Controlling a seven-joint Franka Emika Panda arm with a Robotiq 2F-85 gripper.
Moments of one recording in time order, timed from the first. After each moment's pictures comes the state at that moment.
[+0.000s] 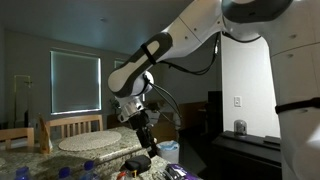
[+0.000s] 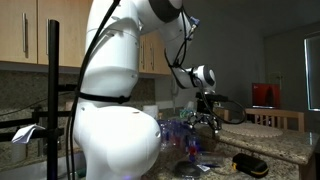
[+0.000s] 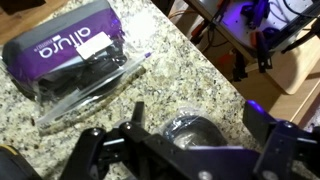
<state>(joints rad) 0.09 0.07 0.12 -2.09 -0.10 1.67 -0.51</state>
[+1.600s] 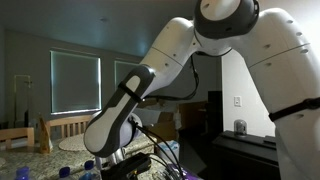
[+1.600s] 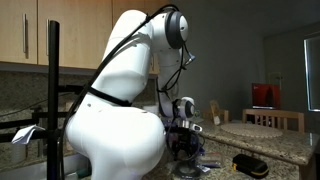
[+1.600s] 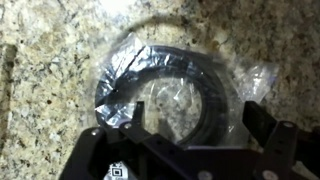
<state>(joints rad) 0.26 0.31 0.16 -2.23 -0.02 2.23 0.38</state>
